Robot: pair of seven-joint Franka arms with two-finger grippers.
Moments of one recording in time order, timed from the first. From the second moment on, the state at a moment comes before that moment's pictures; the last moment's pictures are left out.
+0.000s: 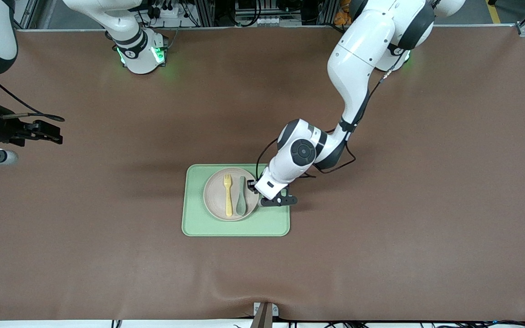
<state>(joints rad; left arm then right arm) -0.68 0.95 -0.03 -1.33 -0.40 2.53 -0.54 0.08 0.12 -0.11 -1.57 -0.01 1.56 -0.09</state>
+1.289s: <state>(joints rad) -0.50 0.66 0.19 -1.28 -0.26 2.16 -0.25 0.24 0.33 -0.09 -1.58 0.07 1.82 -0.11</state>
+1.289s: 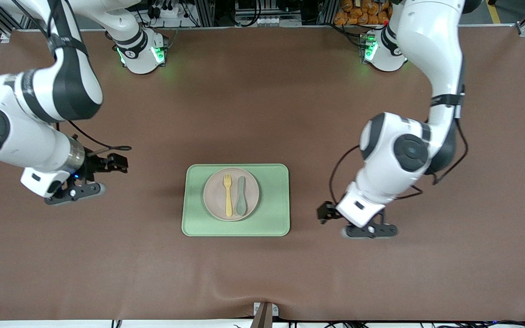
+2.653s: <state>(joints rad) -0.11 0.22 -0.06 -1.32 0.03 1.49 -0.07 0.46 0.62 -0.08 -1.49 0.17 2.19 -0.10</state>
